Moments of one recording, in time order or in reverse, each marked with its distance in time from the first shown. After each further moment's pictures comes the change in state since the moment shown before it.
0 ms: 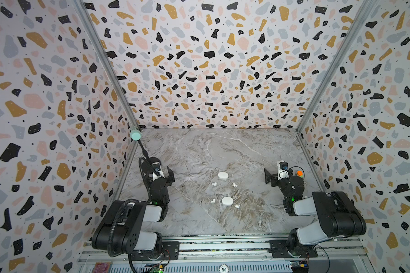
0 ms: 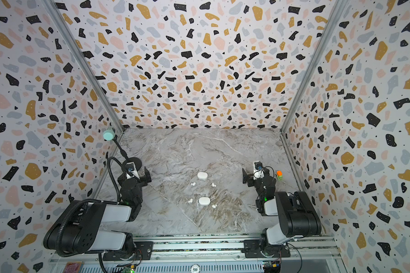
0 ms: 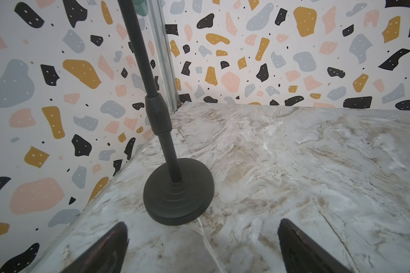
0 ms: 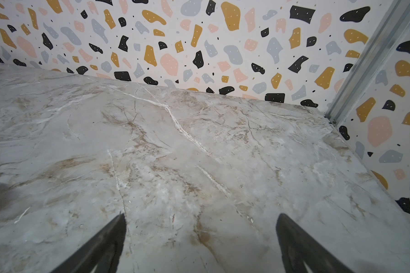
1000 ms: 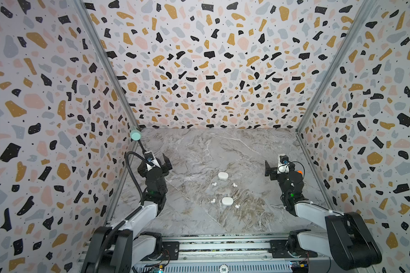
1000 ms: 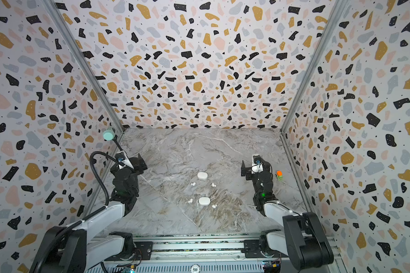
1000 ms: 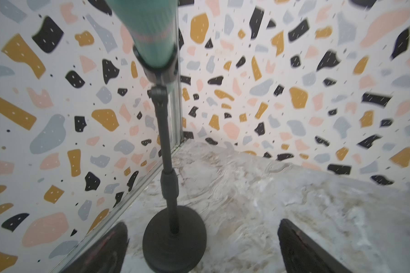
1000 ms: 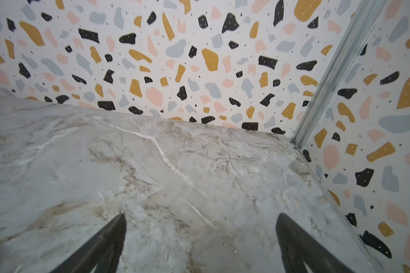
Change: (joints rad) left arm 0.000 -0.331 0.198 -0.375 -0.025 -0.113; right arm 0.147 -0.335 0.106 -0.315 0.263 0.015
